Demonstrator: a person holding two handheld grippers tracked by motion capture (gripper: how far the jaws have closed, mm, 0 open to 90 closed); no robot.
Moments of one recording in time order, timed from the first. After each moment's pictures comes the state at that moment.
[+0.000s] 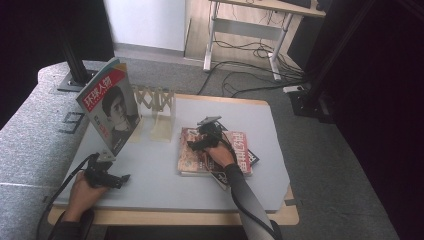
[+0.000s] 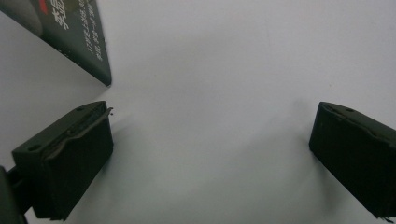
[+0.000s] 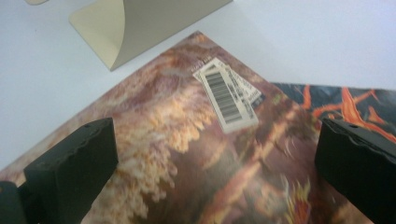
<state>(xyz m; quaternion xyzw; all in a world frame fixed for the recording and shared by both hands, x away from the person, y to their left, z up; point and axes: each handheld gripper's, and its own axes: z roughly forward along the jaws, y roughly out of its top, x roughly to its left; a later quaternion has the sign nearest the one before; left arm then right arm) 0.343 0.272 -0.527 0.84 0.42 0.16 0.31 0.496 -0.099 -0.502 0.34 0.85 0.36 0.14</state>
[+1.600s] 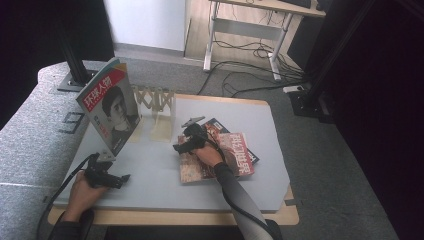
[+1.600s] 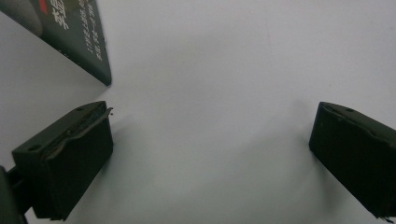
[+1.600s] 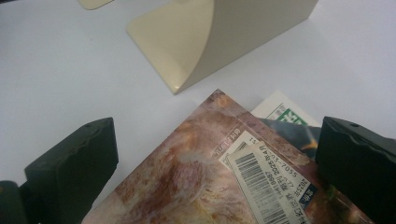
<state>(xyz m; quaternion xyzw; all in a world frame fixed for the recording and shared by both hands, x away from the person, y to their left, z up) 0.343 0.272 -0.527 0.84 0.42 0.16 0.31 0.487 -0.052 -0.503 0.30 0.88 0.36 0.11</state>
